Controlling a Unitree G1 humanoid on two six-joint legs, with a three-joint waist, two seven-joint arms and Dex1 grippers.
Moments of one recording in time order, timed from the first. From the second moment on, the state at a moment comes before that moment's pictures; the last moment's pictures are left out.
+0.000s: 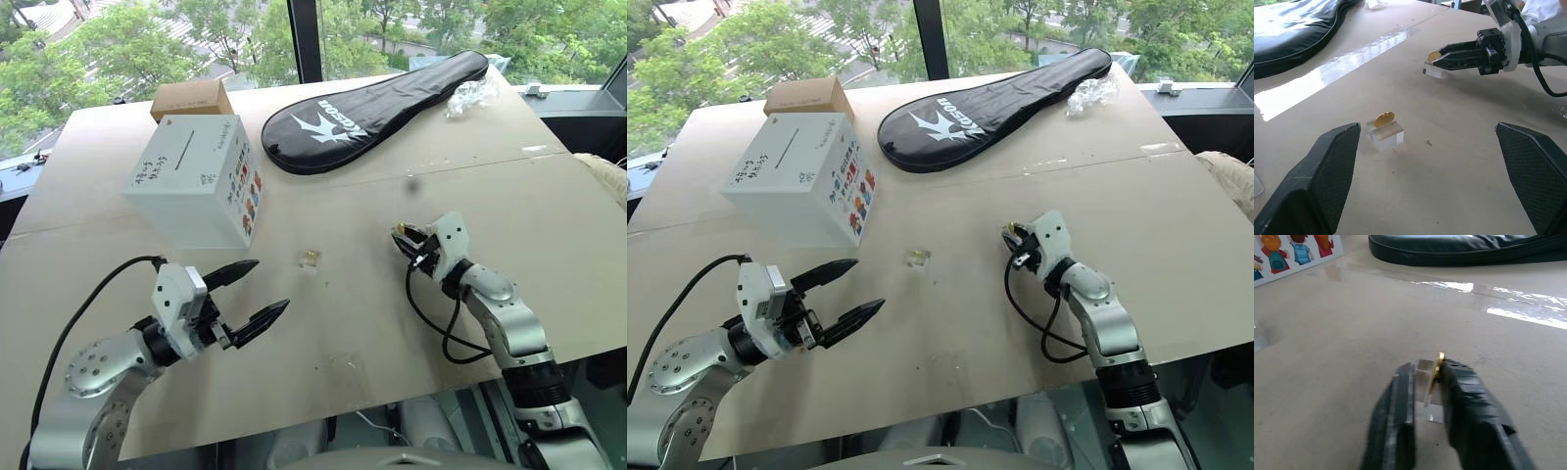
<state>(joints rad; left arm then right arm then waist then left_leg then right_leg) 0.31 0.64 0.30 -0.54 -0.62 0.28 -0.87 -0.27 -0.26 0.10 -0.06 0.16 0.31 0.49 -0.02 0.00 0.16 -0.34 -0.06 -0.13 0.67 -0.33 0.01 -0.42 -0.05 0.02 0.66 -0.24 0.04</state>
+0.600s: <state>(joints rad) 0.15 0.46 0.28 -0.62 -0.91 0.53 -0.51 -0.35 -0.17 -0.02 -0.19 0.49 0.52 0.52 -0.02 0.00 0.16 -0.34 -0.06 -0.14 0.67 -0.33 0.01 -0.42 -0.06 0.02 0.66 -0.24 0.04</state>
